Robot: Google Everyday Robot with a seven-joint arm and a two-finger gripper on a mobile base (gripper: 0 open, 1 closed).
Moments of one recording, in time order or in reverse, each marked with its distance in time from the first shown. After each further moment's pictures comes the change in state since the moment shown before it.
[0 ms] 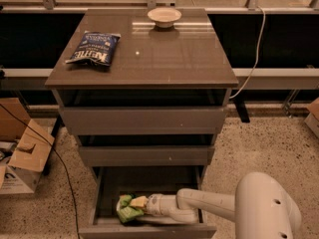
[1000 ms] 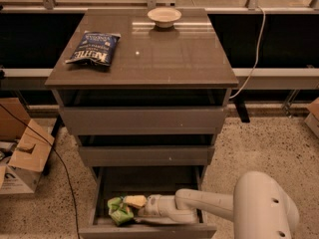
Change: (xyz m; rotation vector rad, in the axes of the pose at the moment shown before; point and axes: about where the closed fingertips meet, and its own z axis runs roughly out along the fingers) arm 0.004 0.002 0.004 -0.003 0.009 -0.001
